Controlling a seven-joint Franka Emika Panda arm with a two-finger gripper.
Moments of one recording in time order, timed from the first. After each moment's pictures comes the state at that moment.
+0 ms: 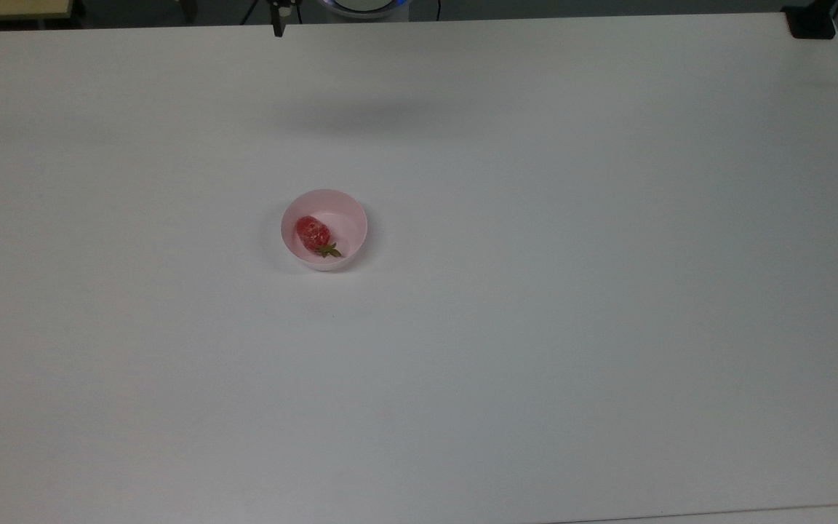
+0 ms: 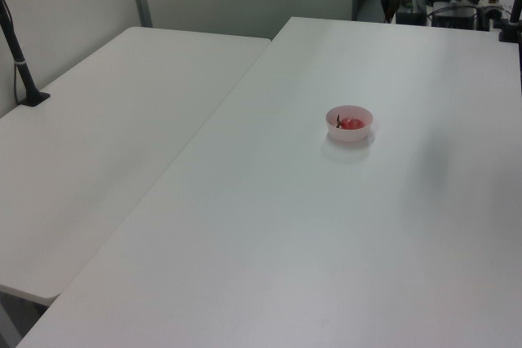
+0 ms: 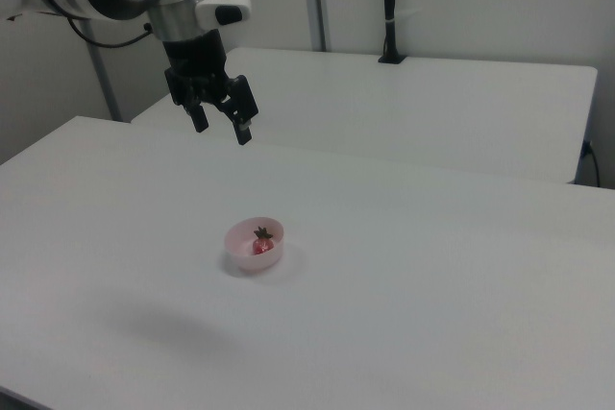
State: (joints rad) arm 0.02 -0.06 -0.13 -1.69 -0.05 1.71 0.02
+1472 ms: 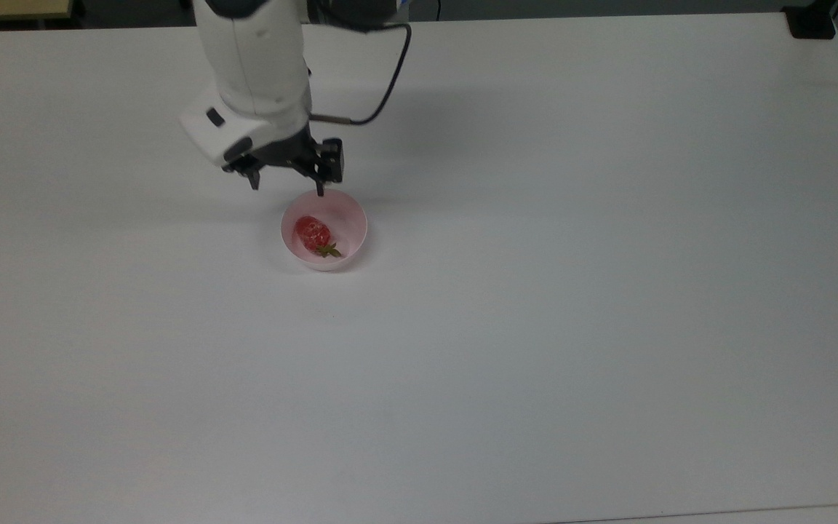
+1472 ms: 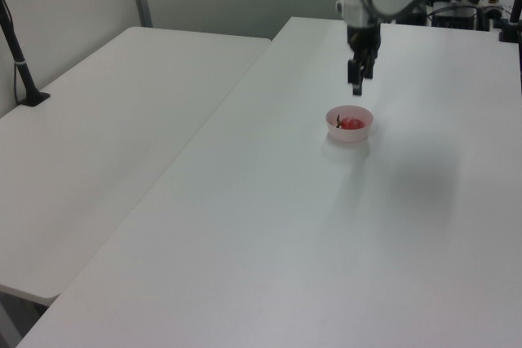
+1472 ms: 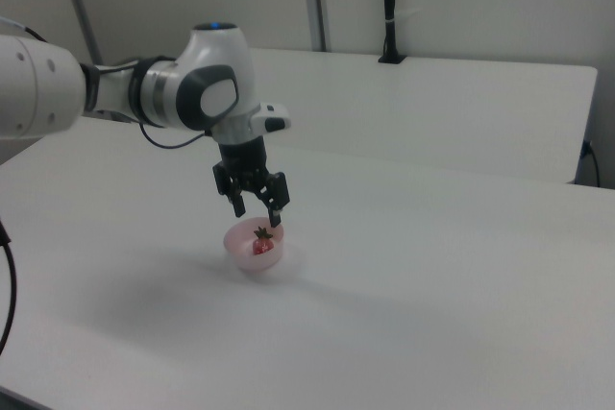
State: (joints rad) arm 0.03 0.28 -0.09 -1.76 -0.05 2.00 0.01
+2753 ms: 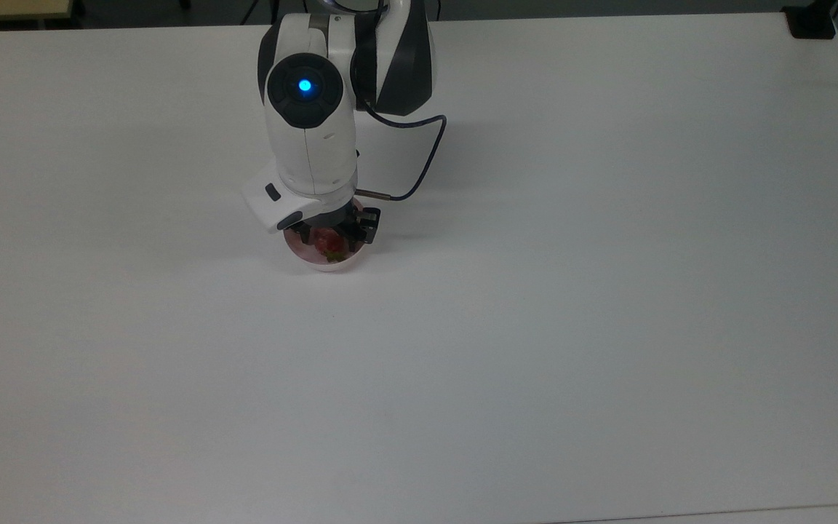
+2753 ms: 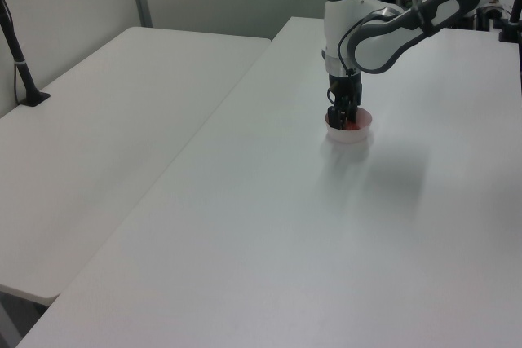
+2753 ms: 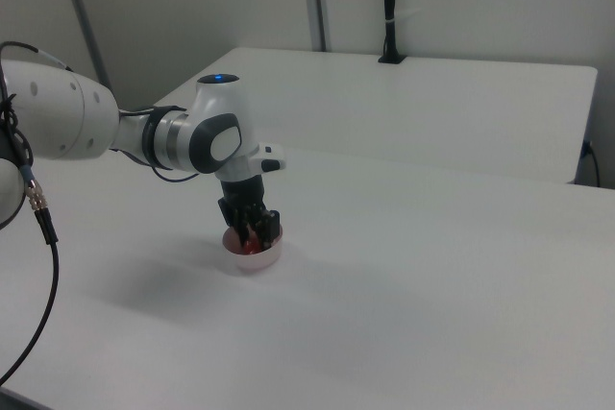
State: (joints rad) arm 0.04 0.45 -0.04 -1.76 -0.05 2.17 0.17
